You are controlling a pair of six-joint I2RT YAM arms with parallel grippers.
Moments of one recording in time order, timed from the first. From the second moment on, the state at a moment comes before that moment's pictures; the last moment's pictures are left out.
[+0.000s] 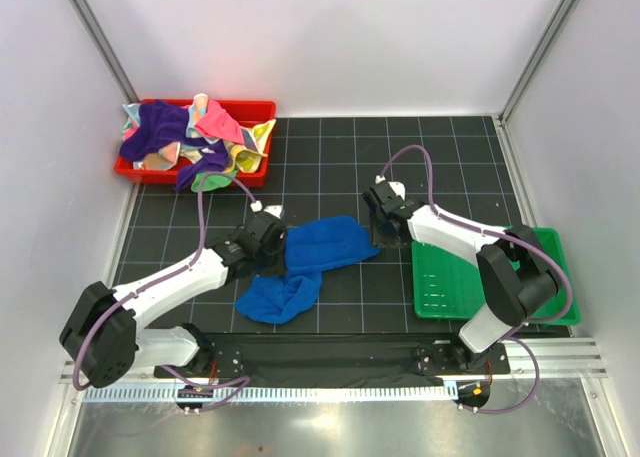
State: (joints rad) left arm -0.73 1.24 0.74 -0.48 -0.09 -0.65; right arm 0.58 1.60 0.98 -0.54 0.24 0.56
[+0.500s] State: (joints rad) left arm -0.74 1.26 0.73 -0.47 -0.09 -0.66; right arm 0.60 1.62 1.00 -0.55 0.24 0.56
